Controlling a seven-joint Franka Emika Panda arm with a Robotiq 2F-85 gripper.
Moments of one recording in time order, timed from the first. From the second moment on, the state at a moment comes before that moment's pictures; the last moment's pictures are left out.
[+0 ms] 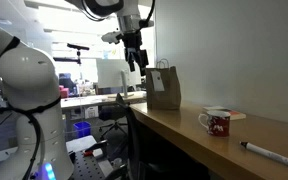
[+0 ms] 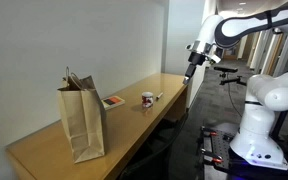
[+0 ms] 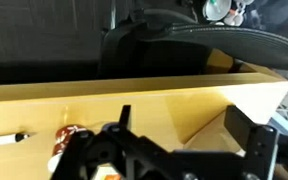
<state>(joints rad) 0.00 -0.92 -0.18 -2.81 0.11 2.16 -0.11</state>
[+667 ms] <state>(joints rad) 0.00 -0.91 -0.18 -2.84 0.11 2.16 -0.11</state>
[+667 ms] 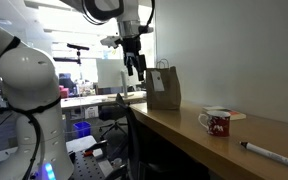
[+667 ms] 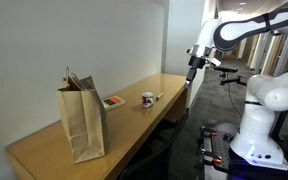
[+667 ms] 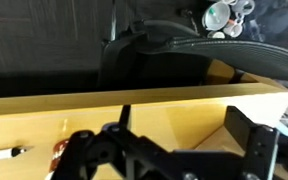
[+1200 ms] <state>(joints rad) -0.15 -0.69 -0.14 -2.72 0.10 2.34 0.12</state>
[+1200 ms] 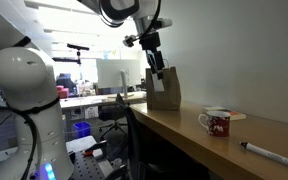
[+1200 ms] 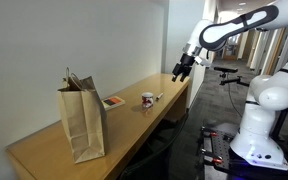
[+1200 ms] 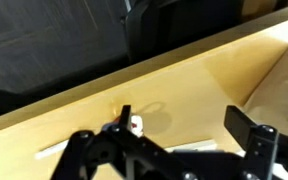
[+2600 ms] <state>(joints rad) -0.35 0.49 -0.25 -1.78 0.43 2.17 0.58</state>
